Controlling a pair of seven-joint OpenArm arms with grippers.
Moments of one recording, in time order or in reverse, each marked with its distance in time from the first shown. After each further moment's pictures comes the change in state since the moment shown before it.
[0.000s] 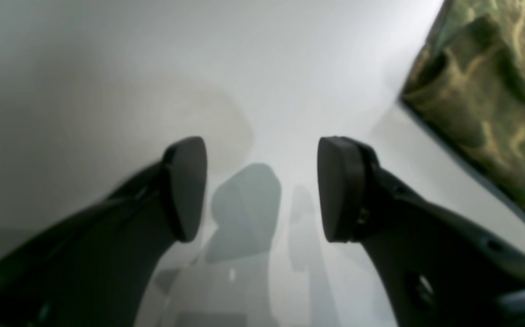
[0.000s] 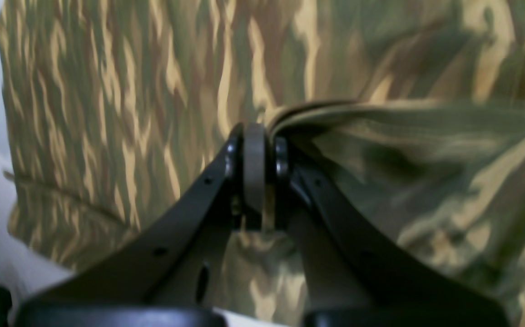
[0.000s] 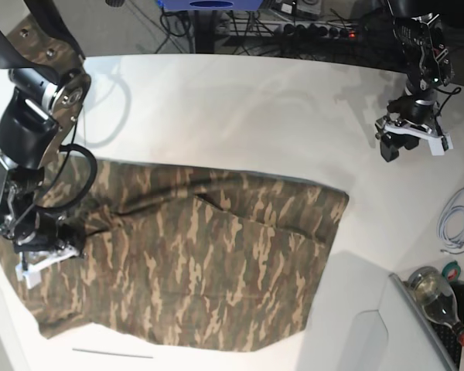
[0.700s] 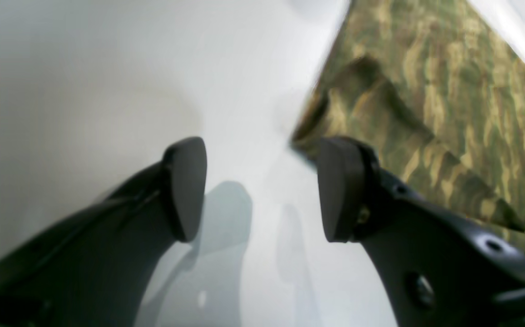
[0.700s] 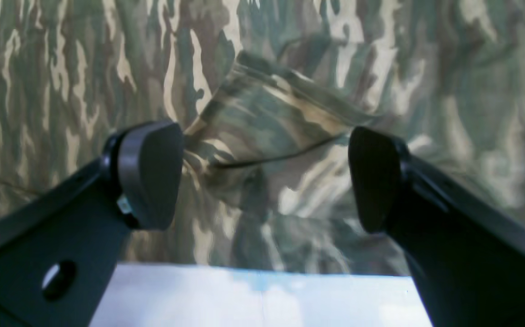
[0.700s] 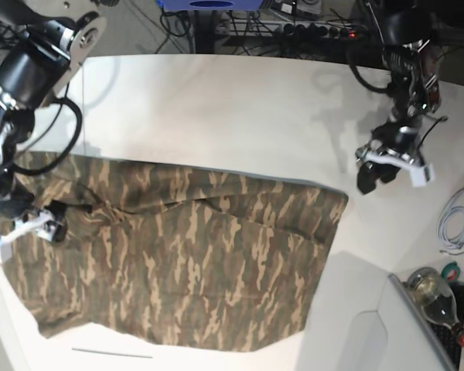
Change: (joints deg) left arm -9.5 2.1 3.5 -6.0 0.2 -6.8 -0.3; right arm -16.0 -2.4 -0.8 30.8 -0.2 3.2 -4.1
